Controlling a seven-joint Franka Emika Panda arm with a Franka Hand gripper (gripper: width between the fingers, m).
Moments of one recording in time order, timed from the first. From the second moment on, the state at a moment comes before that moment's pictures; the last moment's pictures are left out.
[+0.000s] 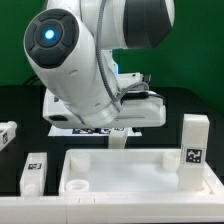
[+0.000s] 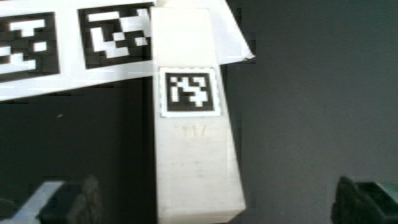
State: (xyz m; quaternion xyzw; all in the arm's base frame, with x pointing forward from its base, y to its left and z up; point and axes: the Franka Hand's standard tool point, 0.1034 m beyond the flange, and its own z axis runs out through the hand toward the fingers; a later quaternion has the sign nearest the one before) arm 0.458 0.020 0.036 -0.90 0.12 0.39 0.14
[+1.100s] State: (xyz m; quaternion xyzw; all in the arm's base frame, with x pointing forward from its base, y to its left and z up) arm 0.424 0.029 0.007 -0.84 0.17 0.50 0.12
